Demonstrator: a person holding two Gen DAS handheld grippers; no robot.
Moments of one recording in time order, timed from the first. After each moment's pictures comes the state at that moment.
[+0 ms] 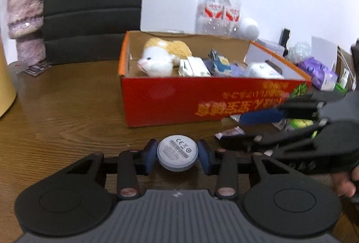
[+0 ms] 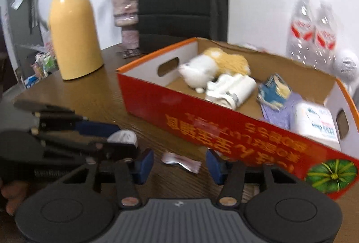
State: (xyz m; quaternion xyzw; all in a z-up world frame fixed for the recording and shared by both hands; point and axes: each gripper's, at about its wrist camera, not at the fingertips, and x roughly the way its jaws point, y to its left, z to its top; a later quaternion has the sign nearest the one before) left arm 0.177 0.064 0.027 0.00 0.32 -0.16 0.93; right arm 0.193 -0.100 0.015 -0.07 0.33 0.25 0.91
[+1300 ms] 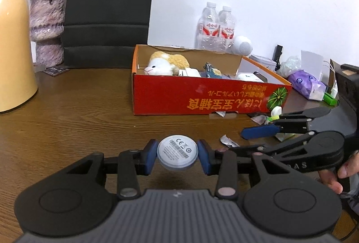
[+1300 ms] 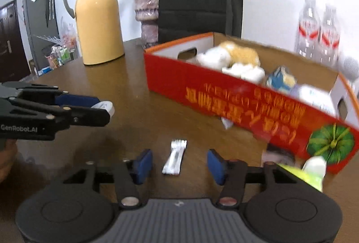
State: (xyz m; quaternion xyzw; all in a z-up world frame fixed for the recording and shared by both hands) left arm 0.108 0.072 0.033 -0.02 0.27 -0.14 0.95; right arm 0.149 -0.122 0.008 -0.07 0.32 0.29 0.90
